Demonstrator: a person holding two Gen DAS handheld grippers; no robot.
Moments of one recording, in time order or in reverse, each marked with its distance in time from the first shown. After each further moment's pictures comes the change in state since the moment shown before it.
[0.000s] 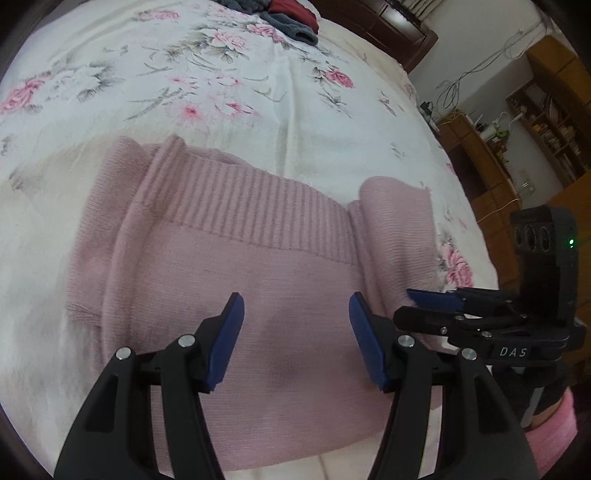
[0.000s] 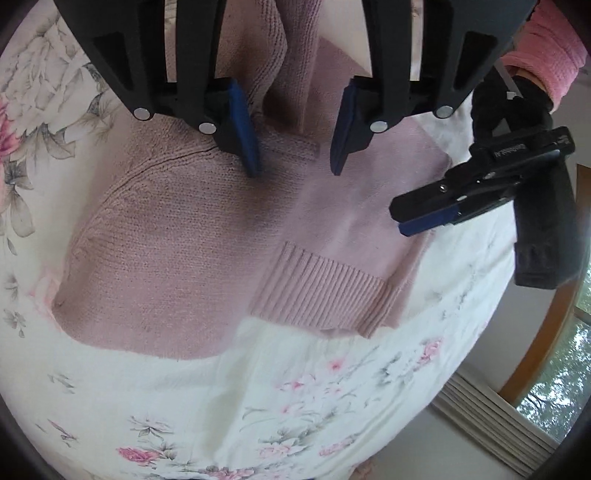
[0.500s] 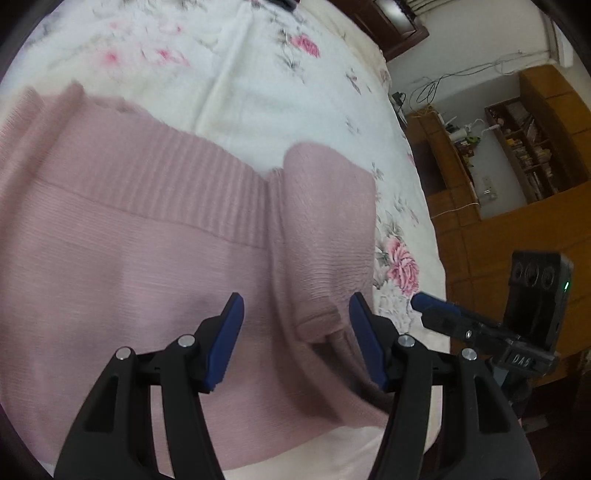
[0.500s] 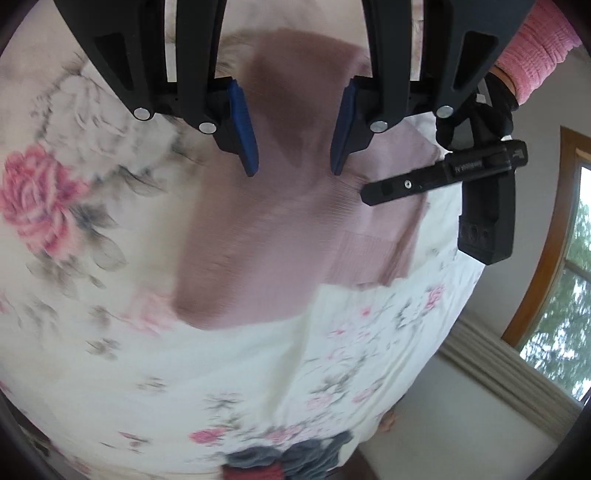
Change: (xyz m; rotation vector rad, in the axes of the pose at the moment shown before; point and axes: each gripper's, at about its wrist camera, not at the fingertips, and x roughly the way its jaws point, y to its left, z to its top) left arm 0.060 -0.045 0.003 -0.109 0.125 -0.223; right arm -0.082 -0.067 -0.037 0.136 -0.147 0.025
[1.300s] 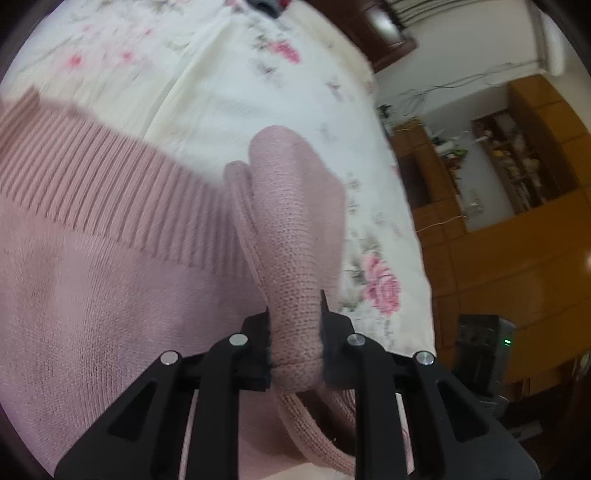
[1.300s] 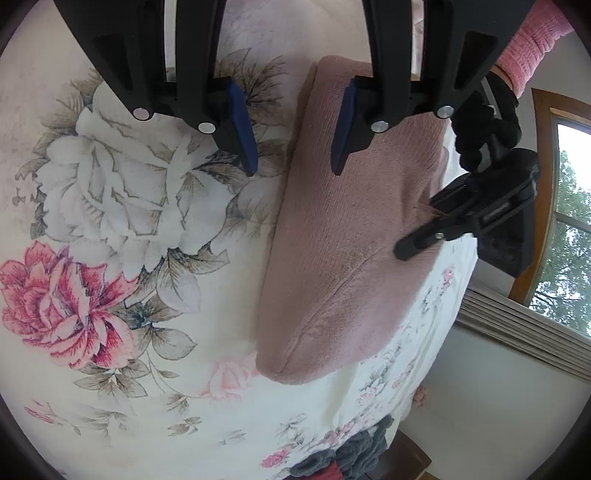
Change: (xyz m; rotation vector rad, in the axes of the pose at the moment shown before) left arm 0.025 -0.038 0.004 0.019 -0.082 -0.066; right arm 0.000 -0.077 -0.055 0.175 -0.015 0.074
